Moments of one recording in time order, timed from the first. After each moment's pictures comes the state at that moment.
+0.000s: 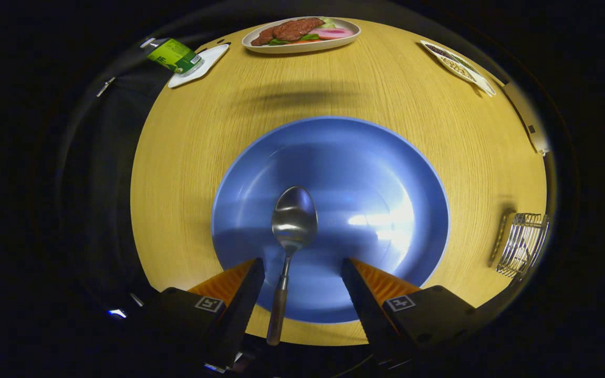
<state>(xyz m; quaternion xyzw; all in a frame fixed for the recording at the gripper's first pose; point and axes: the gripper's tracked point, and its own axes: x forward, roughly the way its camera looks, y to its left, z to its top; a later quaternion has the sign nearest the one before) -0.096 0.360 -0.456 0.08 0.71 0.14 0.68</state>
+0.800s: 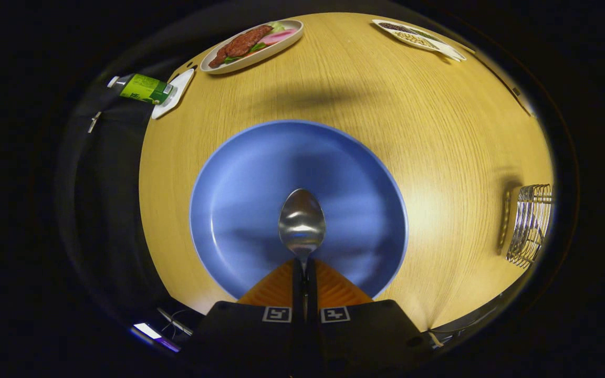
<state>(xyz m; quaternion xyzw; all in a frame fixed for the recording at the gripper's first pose) -0.092 0.327 -0.454 0.19 0.71 0.12 0.67</state>
